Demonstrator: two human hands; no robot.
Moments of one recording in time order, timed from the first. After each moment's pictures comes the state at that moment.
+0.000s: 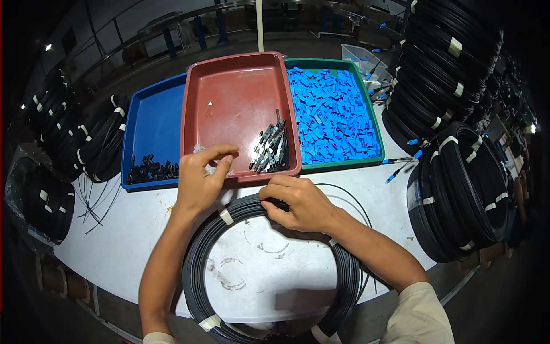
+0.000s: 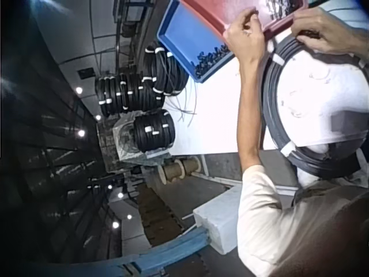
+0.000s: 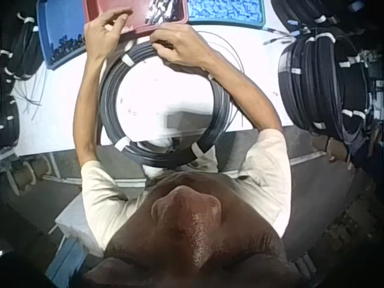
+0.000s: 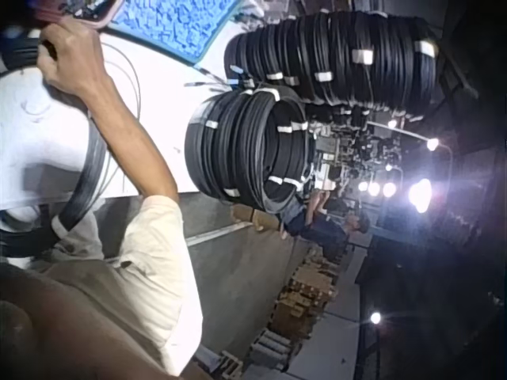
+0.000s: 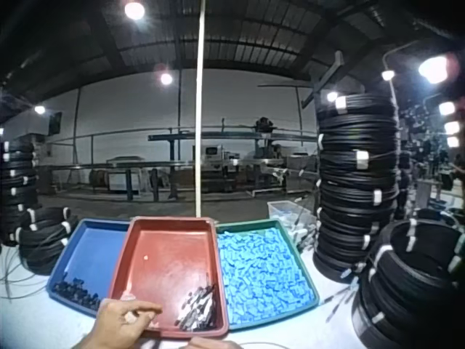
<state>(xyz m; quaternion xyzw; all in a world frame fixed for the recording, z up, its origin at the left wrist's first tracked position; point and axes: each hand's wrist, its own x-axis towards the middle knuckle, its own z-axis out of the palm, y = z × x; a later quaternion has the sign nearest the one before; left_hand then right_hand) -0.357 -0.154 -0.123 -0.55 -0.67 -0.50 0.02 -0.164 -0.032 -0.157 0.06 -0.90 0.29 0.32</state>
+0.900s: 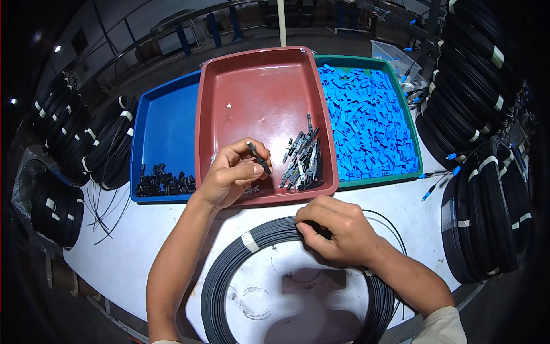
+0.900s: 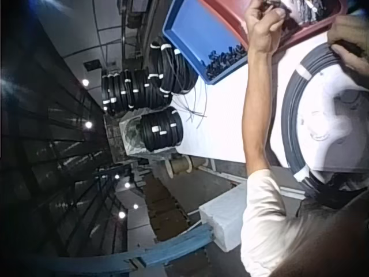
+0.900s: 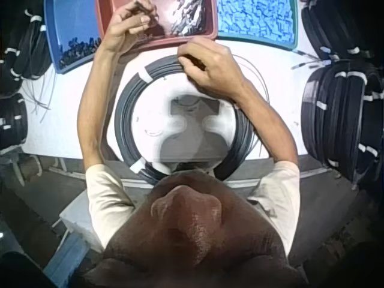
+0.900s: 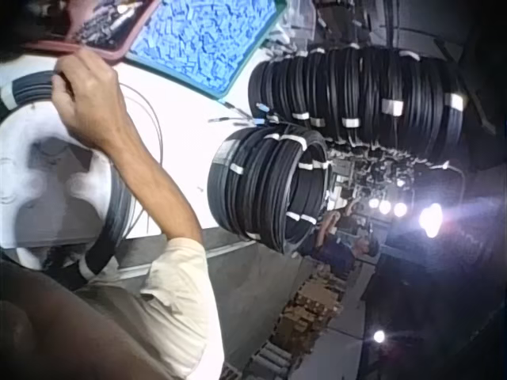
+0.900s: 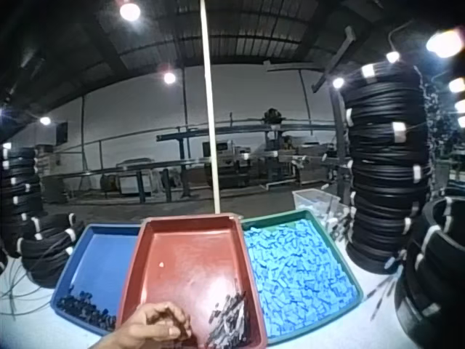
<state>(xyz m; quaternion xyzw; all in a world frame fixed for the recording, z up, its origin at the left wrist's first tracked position) -0.411 -0.117 -0.147 -0.41 -0.42 -0.64 -0.49 -0.163 -0.035 -0.149 0.02 -0.88 0.32 0.34</state>
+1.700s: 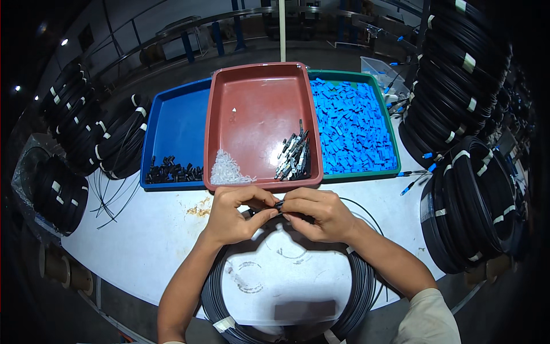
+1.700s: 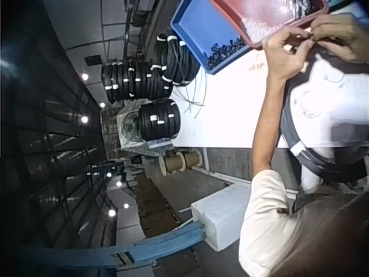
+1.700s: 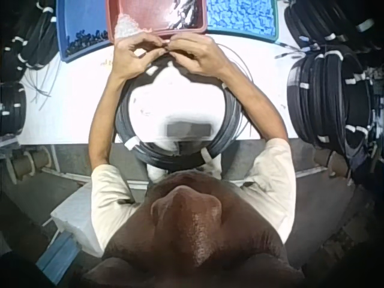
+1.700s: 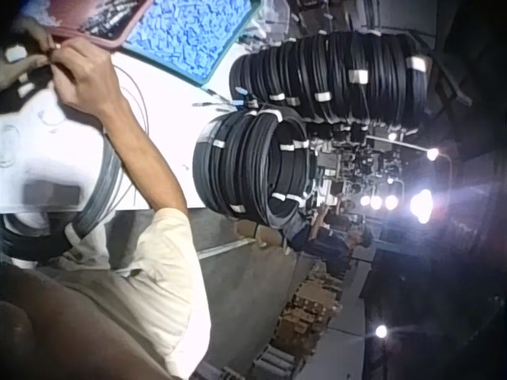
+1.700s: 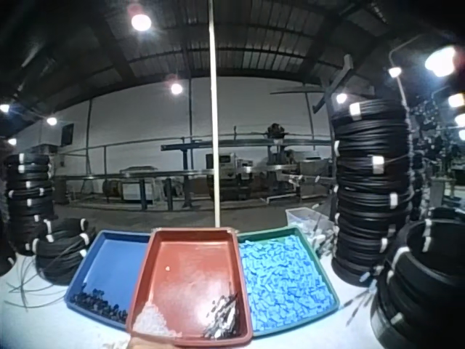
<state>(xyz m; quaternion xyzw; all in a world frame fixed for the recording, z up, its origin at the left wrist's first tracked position) -0.327 -0.191 -0.136 -0.61 -0.58 -0.52 -0.13 -0.161 -0.038 -0.148 0.13 -0.87 0.30 0.36</state>
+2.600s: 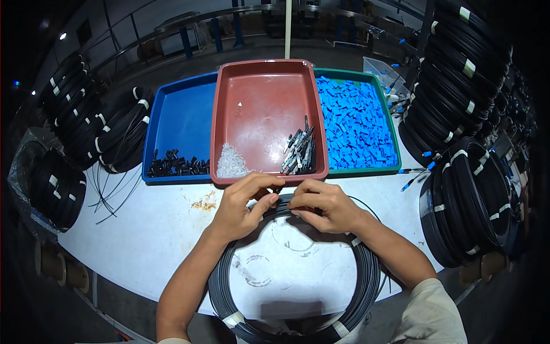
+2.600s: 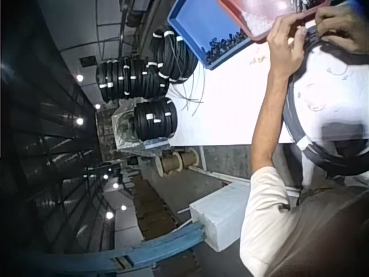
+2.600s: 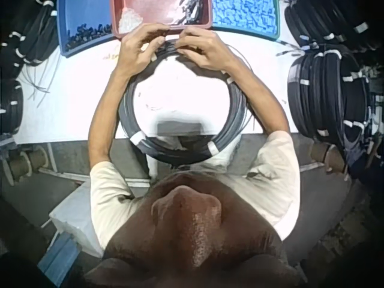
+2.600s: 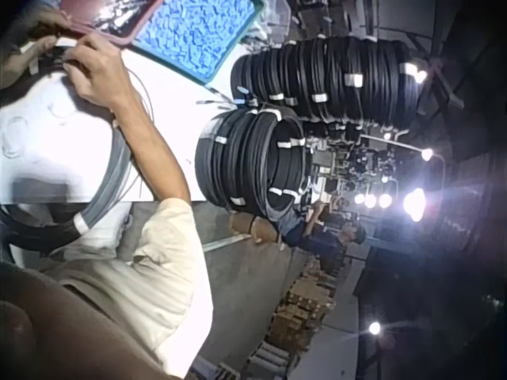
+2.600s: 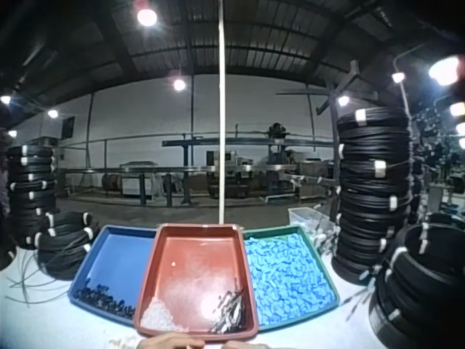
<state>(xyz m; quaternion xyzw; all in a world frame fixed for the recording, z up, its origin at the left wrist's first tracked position) -0.334 -0.198 -0.150 -0.63 -0.55 -0.54 -0.10 -0.160 -0.037 -0.145 0.12 -0.90 0.32 0.27</state>
